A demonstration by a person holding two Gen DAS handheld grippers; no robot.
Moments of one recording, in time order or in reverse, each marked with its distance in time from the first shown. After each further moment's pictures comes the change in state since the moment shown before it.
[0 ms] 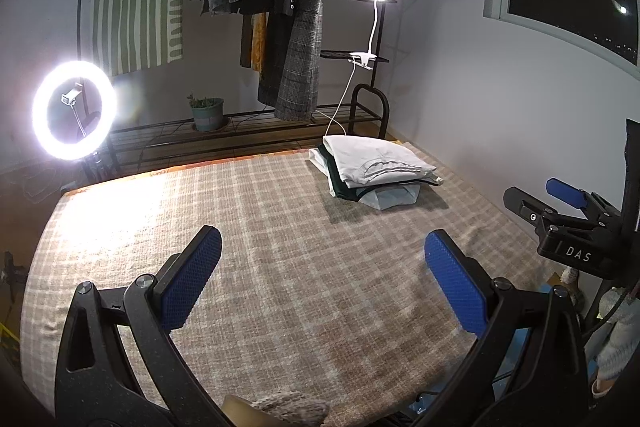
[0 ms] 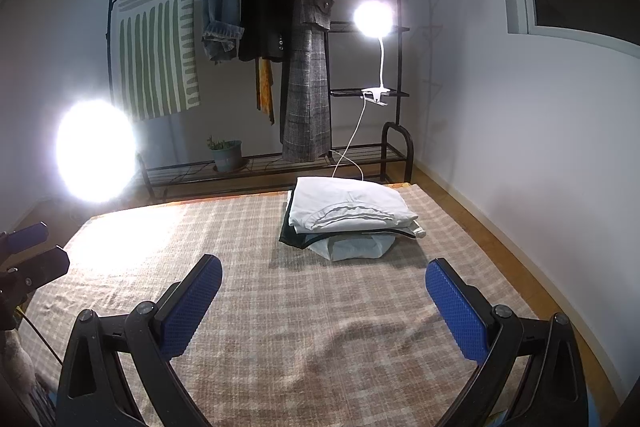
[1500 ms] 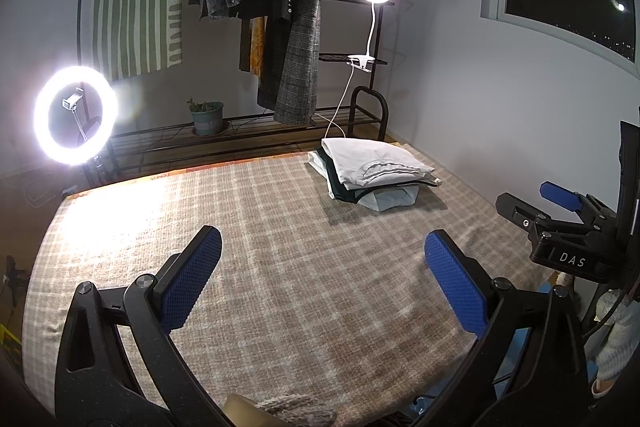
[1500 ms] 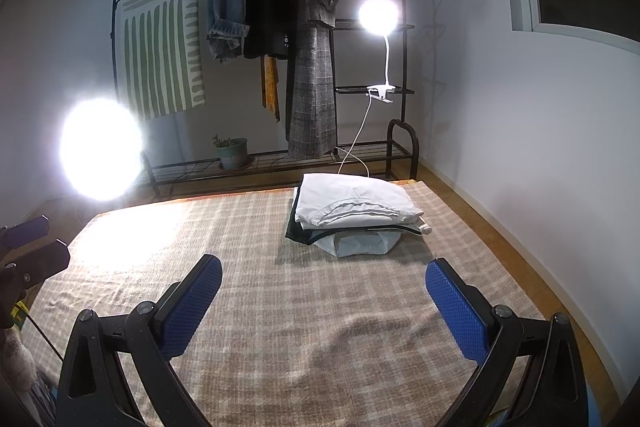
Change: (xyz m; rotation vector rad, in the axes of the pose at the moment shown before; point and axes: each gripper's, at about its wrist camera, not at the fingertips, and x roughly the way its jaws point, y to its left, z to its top) left arm -0.007 -0.002 0.003 0.005 -0.011 -0.002; right arm -0.004 0.008 -0.002 -0.001 0.010 0.015
